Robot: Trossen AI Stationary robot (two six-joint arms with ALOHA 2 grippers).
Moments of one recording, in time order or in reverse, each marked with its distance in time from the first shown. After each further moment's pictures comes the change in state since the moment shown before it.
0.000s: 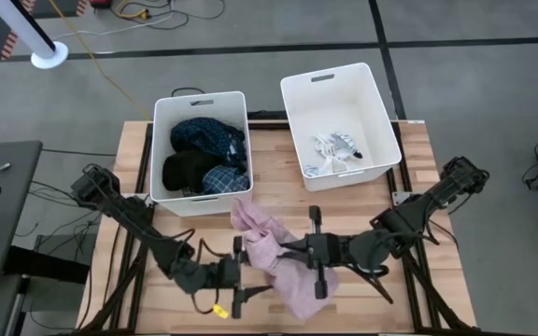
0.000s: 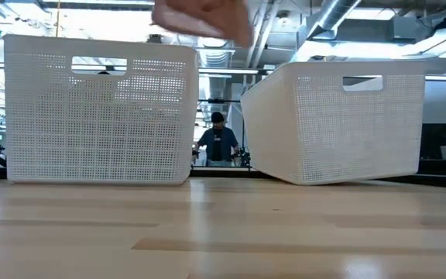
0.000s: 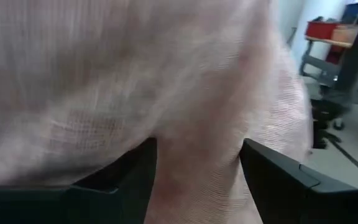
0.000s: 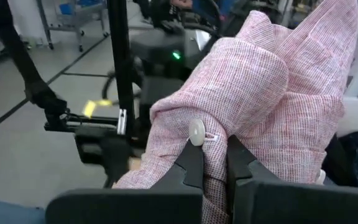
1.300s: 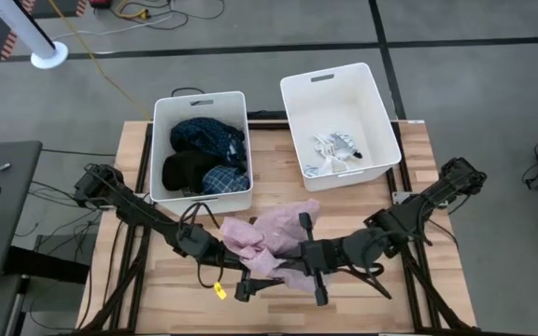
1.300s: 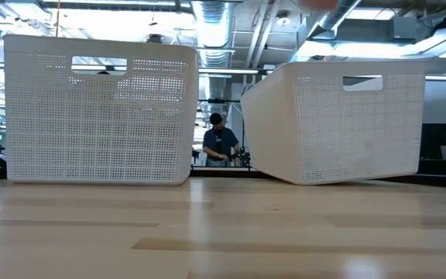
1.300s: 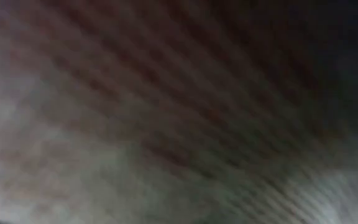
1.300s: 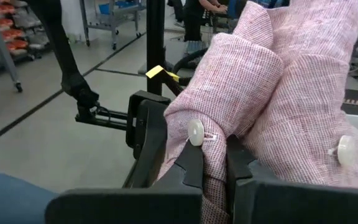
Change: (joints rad) left arm 0.159 0.000 -0.002 0.342 0.358 0.181; right arm -0.037 0.028 -0.017 0.061 -0.158 -0.063
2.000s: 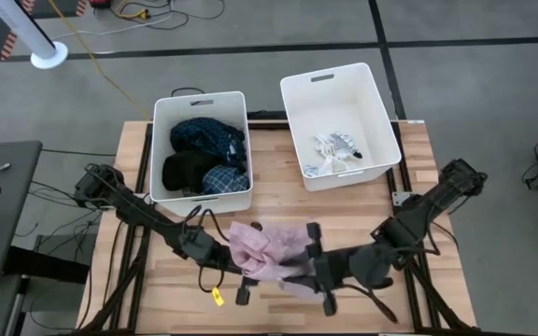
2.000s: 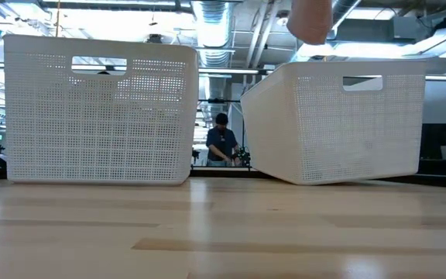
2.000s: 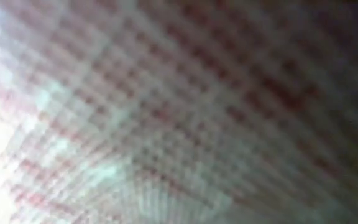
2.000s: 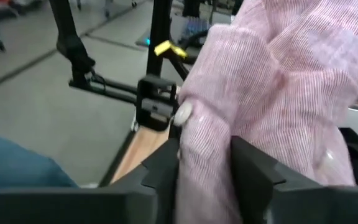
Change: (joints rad) left arm -0.018 0.000 0.000 -0.080 0.027 0.100; right arm 0.091 0.005 0.054 -0.197 0.104 -0.034
